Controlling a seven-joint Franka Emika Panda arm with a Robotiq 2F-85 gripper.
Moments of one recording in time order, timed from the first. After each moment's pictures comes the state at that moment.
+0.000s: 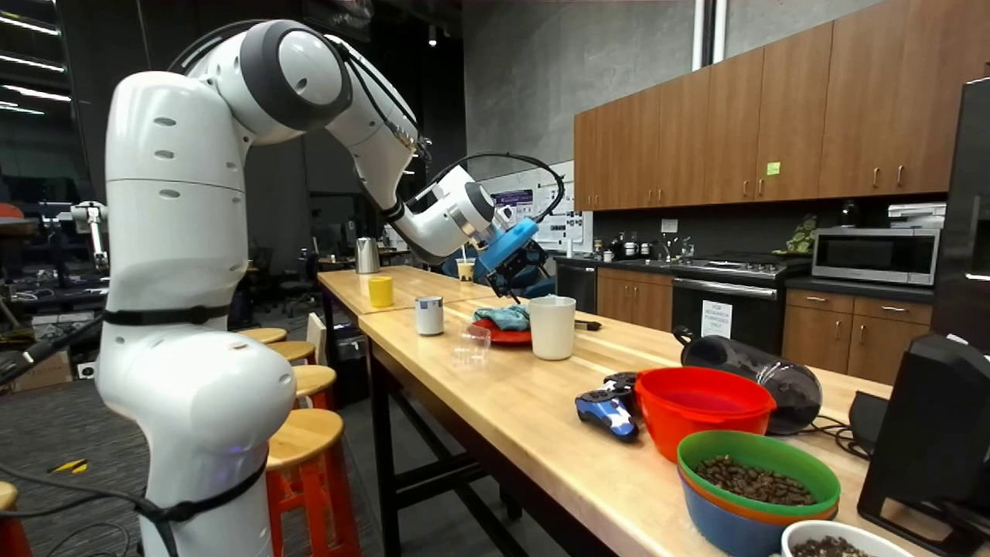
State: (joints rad) arm 0.00 0.06 -0.06 -2.05 -0.71 2.62 -0.27
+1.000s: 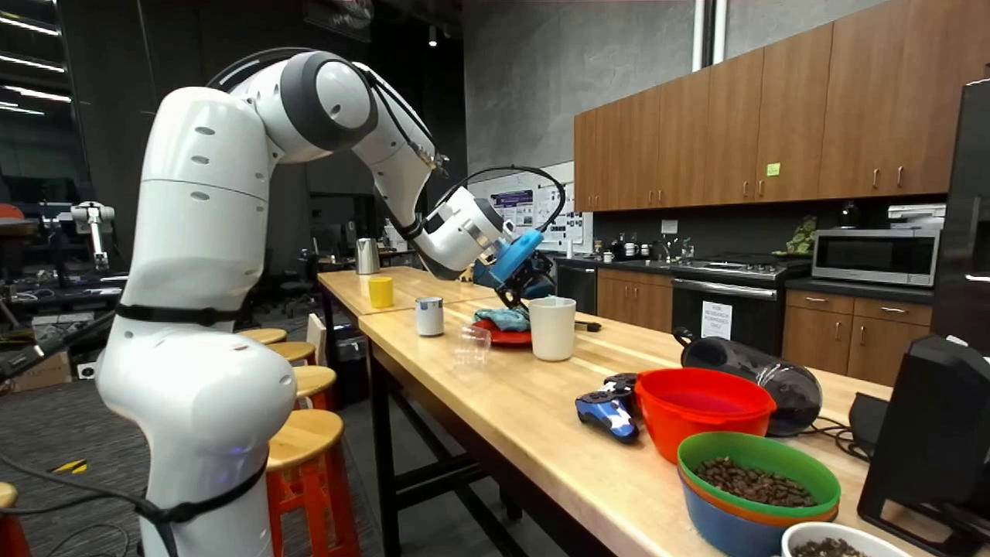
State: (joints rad) arm 0.00 0.19 -0.07 -1.95 -0.90 2.65 -0.19
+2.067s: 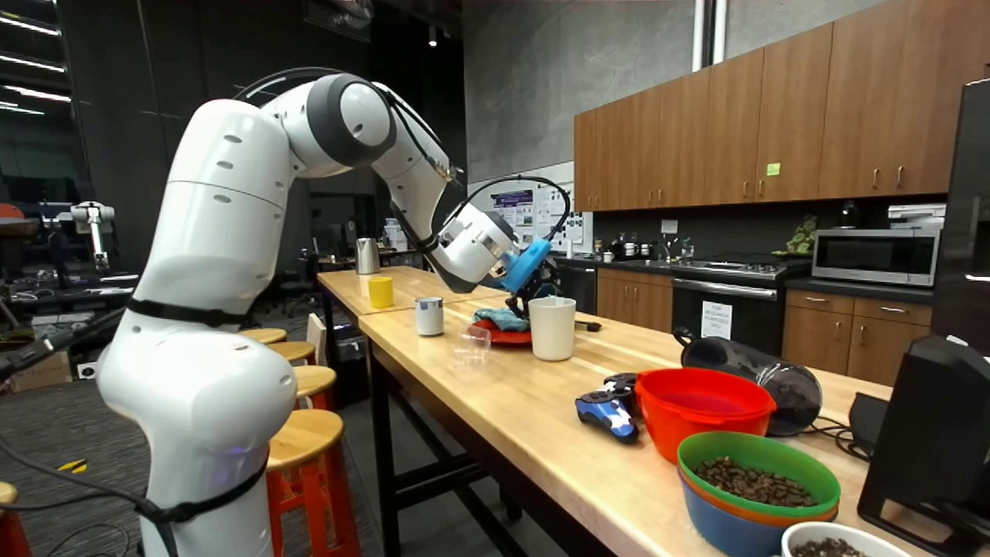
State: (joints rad) arm -0.01 0.29 -0.08 -1.87 -1.02 2.67 -0.17
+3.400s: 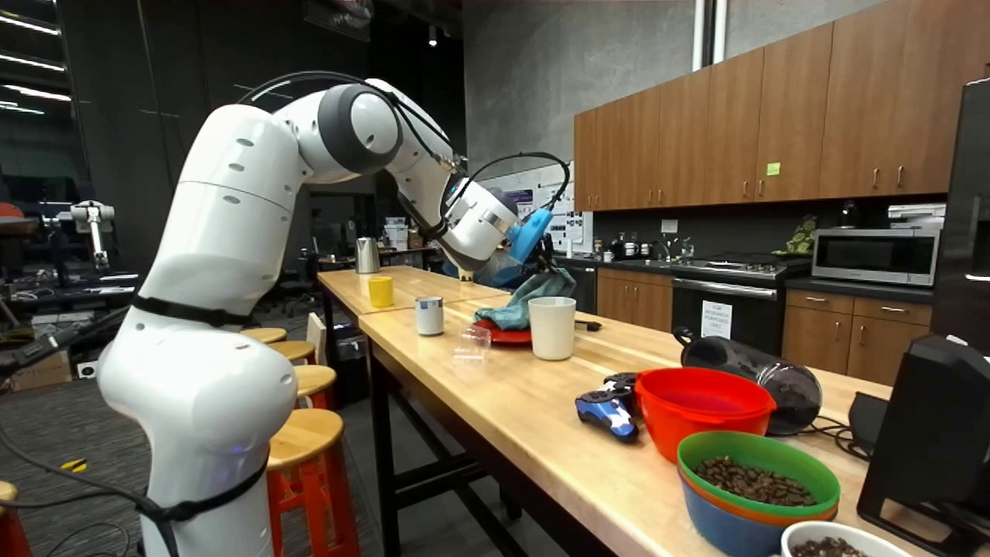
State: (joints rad) arm 0.00 0.33 -0.08 -1.68 -1.03 2.74 -0.16
